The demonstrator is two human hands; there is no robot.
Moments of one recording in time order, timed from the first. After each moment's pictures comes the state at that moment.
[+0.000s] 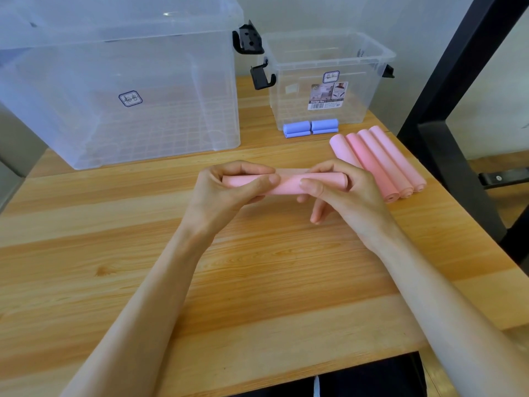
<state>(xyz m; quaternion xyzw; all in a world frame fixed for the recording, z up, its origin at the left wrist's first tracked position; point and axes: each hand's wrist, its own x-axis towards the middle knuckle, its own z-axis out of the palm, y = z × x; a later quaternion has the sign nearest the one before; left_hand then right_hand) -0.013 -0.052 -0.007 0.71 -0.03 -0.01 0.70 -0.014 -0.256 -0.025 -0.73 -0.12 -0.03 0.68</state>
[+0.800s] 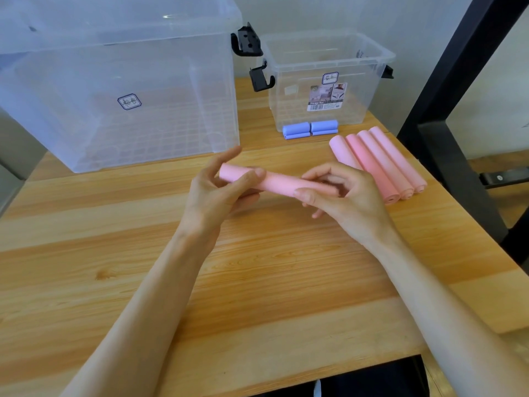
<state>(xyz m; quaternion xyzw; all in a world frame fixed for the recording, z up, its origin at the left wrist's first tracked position) -0.010 -0.048 -0.011 0.64 0.03 0.00 0.76 -0.012 -0.256 -0.030 -0.75 -0.13 -0.06 0.64</state>
